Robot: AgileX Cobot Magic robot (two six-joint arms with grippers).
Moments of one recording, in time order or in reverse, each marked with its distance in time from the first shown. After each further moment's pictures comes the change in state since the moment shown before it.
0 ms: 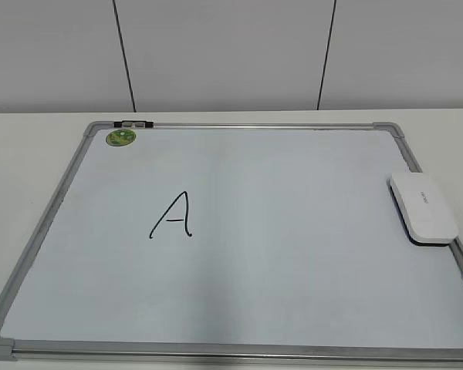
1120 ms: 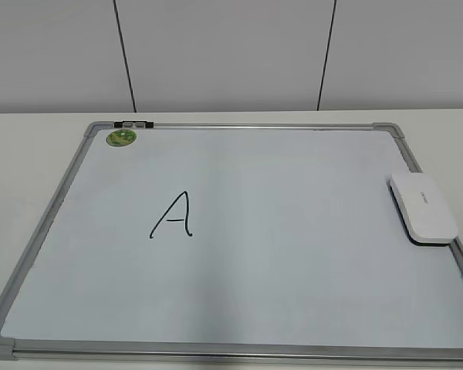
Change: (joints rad) left arm -0.038 -0.004 0.000 0.000 0.000 0.000; right arm 0.000 -0.019 0.000 0.000 0.000 -0.025
